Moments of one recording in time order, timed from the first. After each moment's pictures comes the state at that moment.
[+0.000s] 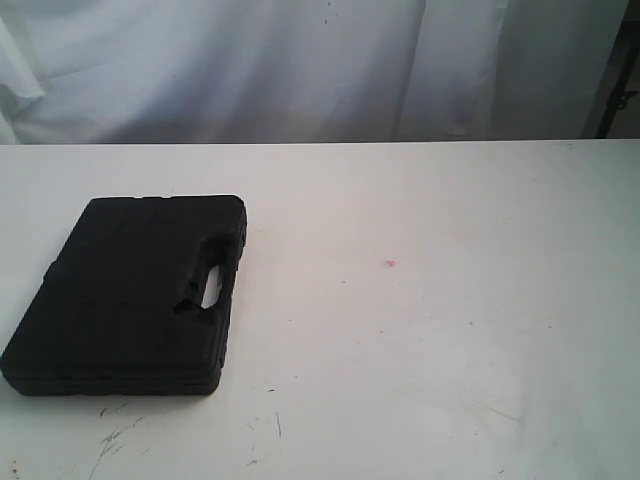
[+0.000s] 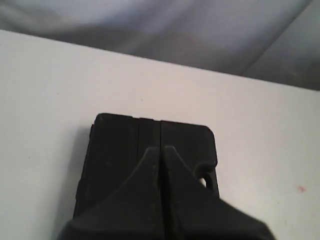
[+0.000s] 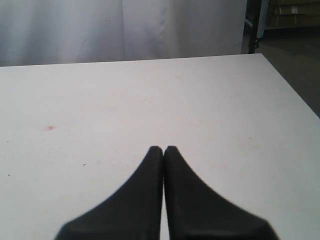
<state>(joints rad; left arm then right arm) -0.07 1.14 -0.98 -0.20 0.55 -0.06 0.11 0.00 0.00 0.00 0.35 0.03</state>
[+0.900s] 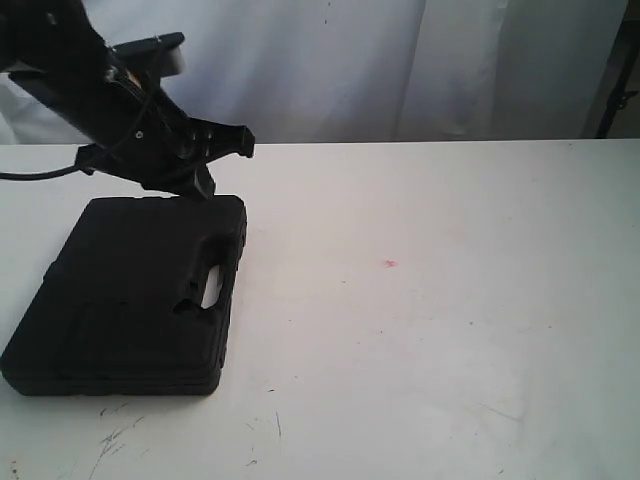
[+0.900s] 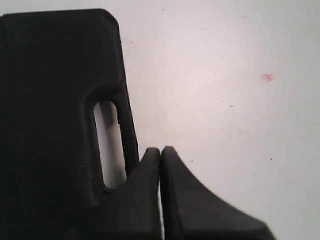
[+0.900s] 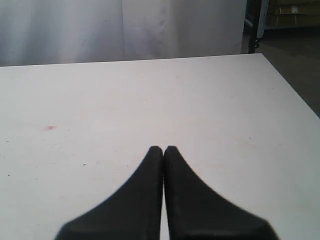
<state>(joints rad) -0.41 1.79 -1.42 -0.16 0.84 -0.20 0.11 0.00 0.00 0.00 0.35 0.03</state>
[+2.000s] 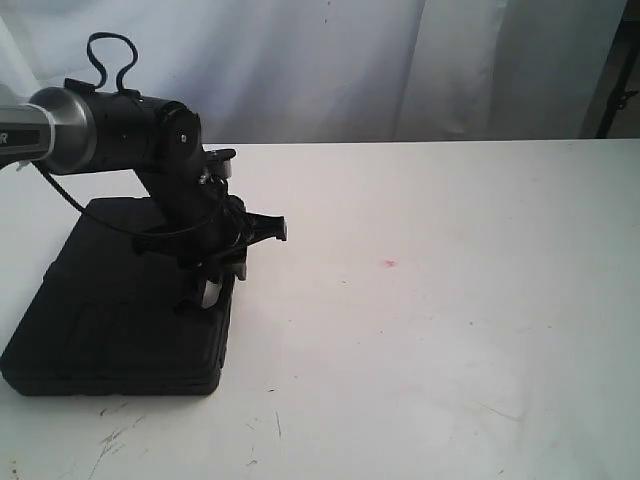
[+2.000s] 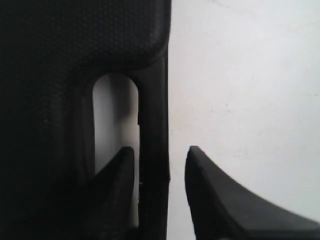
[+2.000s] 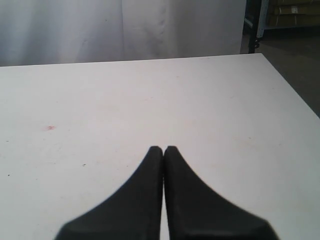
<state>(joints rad) -0.44 2.13 -1.49 -0.07 0.83 -0.40 0.11 0.00 0.00 0.00 0.35 0.03</state>
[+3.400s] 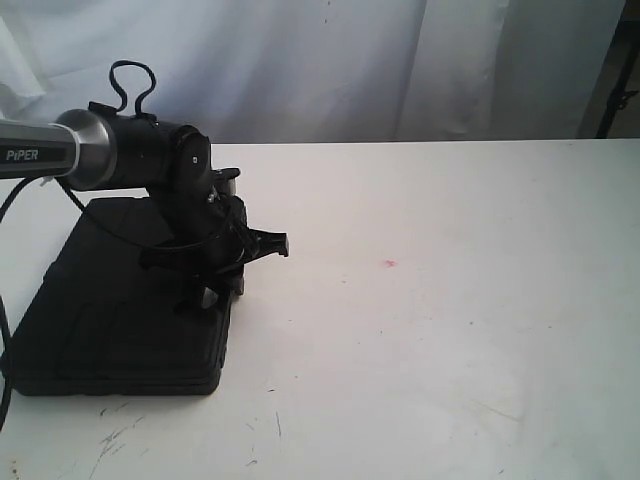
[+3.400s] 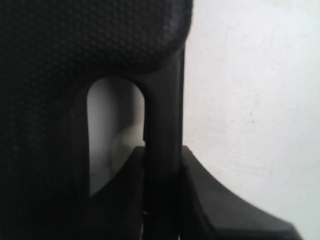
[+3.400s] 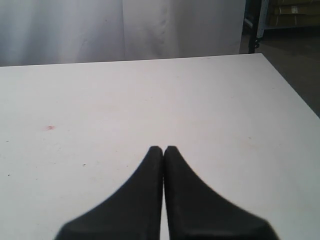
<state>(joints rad) -0.44 2.19 -1.49 -0.07 0.79 -0.41 0.11 0.00 0.00 0.00 0.35 0.03</state>
